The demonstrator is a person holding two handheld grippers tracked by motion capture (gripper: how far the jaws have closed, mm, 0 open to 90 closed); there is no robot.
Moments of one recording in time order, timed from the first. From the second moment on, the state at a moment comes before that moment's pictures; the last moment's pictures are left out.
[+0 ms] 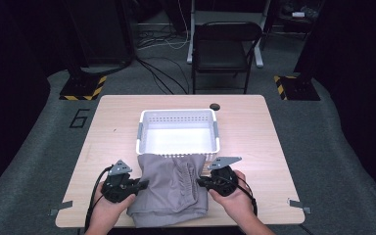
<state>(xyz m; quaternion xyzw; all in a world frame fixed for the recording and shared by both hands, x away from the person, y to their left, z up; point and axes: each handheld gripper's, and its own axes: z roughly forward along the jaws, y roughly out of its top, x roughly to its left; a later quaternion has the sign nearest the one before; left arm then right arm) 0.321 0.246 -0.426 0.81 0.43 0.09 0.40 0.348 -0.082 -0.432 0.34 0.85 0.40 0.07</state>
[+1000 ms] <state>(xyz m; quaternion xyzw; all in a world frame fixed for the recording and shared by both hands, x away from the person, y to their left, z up) 0.323 0.244 -0.384 0.81 0.41 0.10 0.41 0.347 -0.087 -0.390 0.33 0.84 0.42 0.08</state>
